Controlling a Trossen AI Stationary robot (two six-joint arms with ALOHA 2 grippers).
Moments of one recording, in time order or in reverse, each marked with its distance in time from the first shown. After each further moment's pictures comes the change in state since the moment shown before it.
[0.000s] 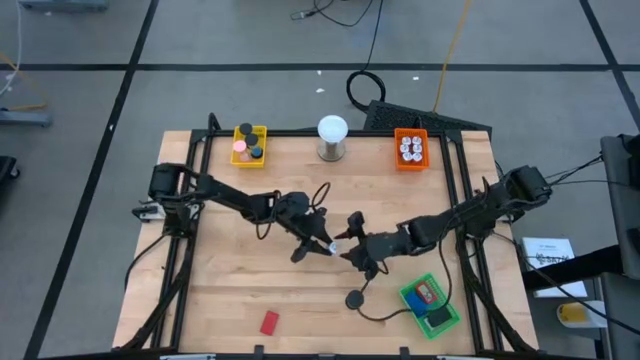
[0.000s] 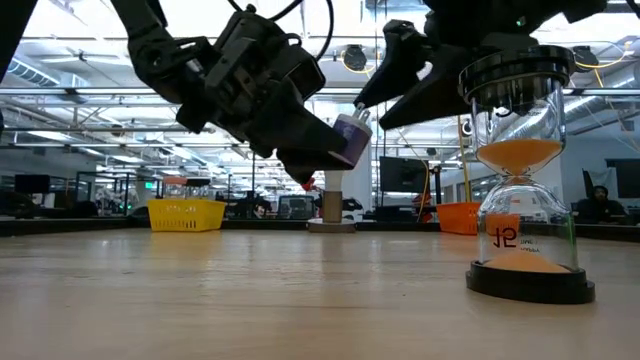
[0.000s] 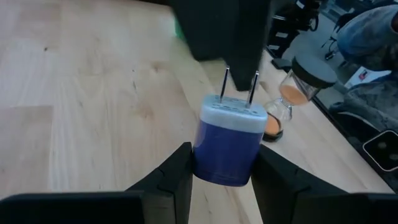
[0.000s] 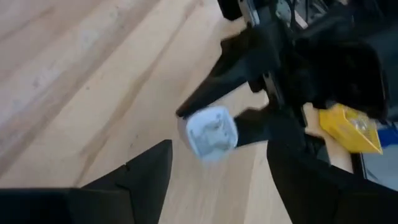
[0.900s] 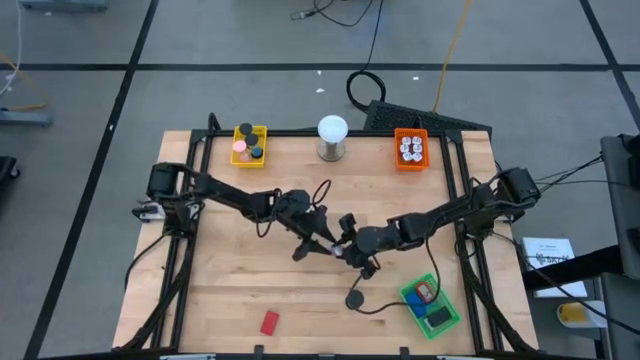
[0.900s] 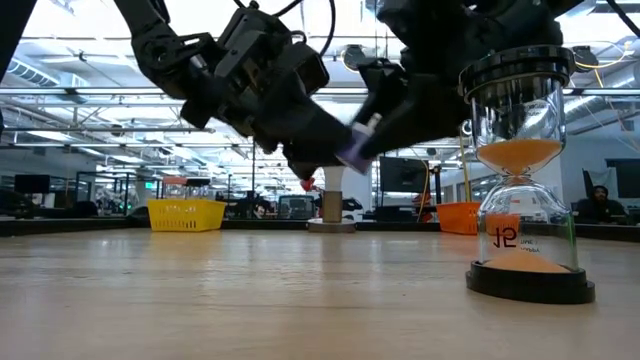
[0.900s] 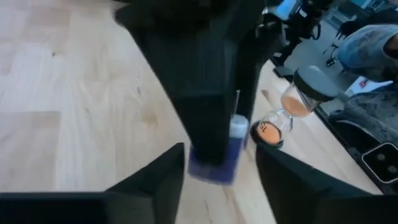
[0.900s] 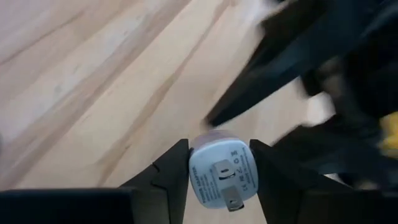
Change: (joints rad) left arm 0.007 -0.007 0.021 -0.020 -0.006 -0.033; right arm -0.083 0.091 0.003 0.070 -0.237 0.013
